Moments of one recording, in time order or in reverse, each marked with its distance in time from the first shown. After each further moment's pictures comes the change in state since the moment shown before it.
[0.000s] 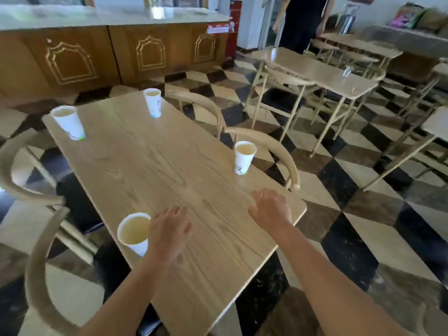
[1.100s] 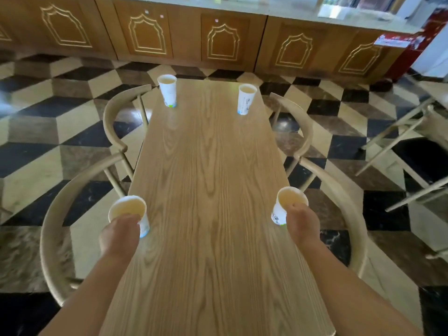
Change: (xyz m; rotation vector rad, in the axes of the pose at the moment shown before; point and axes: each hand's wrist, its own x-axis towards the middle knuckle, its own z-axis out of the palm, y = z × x) left_hand 0.025 0.002 0.052 -0.028 0.142 -1.129; right_hand 0.258 0.090 0.070 0.042 -0.037 -0.477
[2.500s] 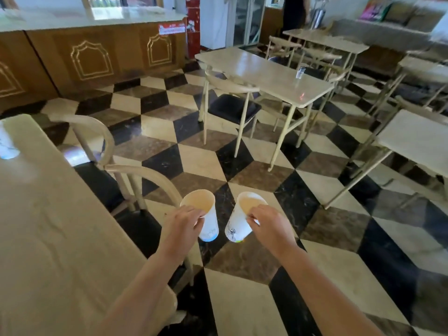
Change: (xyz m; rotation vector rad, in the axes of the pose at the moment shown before) left_hand -0.296 0.439 0.132 -0.300 -0.205 1.367; right_hand -0.242 0.326 -0.092 0.183 0.263 0.392
